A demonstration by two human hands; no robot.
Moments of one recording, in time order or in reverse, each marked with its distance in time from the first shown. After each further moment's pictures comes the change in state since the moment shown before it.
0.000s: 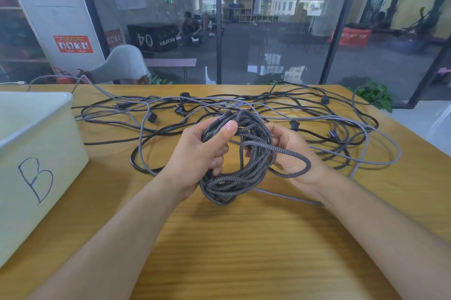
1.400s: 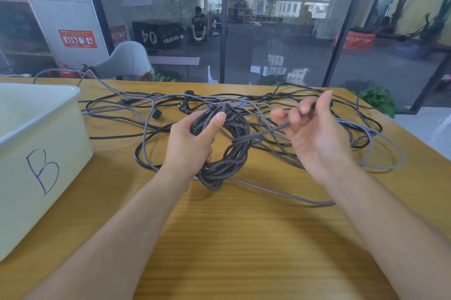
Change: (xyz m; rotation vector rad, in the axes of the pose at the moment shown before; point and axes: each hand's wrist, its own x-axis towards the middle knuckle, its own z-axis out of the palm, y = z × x) left_hand 0.017 -0.021 -0.021 0.127 0.380 0.020; right_hand 0.000 -0.048 0.014 0.361 0.288 -0.113
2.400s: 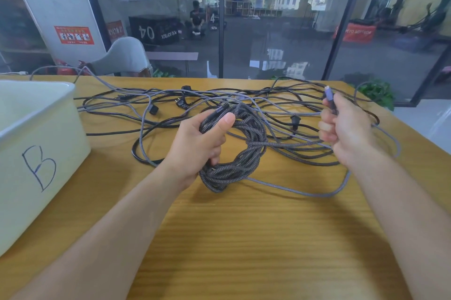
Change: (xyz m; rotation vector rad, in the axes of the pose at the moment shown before) left_hand -0.017 0.015 0.011 -0.128 -0.276 -0.010; right_hand 0.022 -0.028 -0.056 -0.389 0.499 0.149
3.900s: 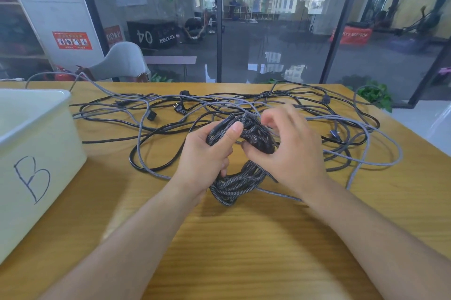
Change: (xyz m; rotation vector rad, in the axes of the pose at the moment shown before) left_hand -0.004 -0.006 0.019 -0.004 0.101 -0.021; right_hand -0.052 0.043 0.051 -0.934 -0.081 -1.108
